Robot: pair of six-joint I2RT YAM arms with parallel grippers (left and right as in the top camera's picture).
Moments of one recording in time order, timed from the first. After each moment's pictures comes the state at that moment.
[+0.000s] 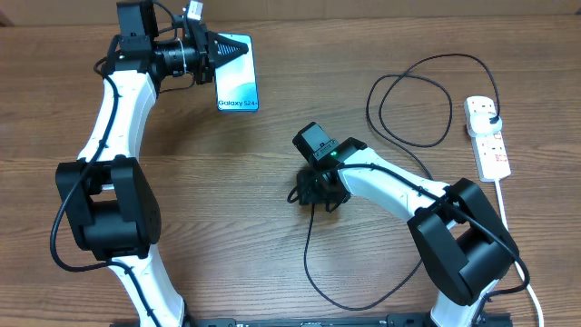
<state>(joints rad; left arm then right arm) 0.05 2.08 1.75 -0.40 1.20 -0.77 0.64 1.91 1.20 -0.70 -0.11 0.57</state>
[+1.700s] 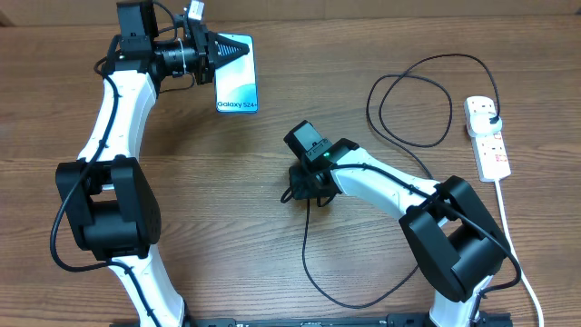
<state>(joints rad) 0.05 2.08 1.75 -0.40 1.24 -0.75 0.67 1.95 1.22 -0.61 -0.08 0.54</state>
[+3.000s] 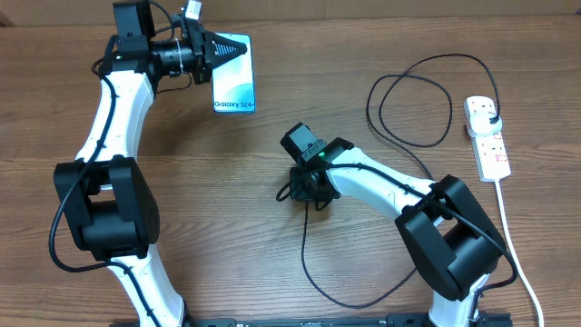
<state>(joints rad) 0.07 2.08 1.75 -0.39 1.26 -0.76 0.69 1.97 1.25 -0.69 -0.08 0.67</state>
